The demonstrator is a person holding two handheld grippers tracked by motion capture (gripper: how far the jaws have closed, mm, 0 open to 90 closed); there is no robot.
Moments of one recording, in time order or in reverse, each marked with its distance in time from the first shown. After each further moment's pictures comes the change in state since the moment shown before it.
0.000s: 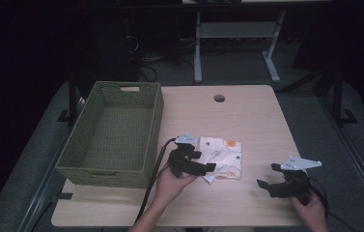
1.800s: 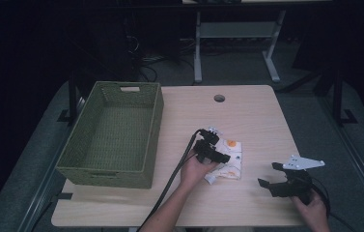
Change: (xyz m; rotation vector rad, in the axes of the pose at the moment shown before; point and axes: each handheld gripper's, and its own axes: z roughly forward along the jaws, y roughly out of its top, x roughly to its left) left arm 0.019 0.025 0.098 0.188 0.133 0.013; right arm -0.002 0.001 -0.005 -0.022 0.008 0.000
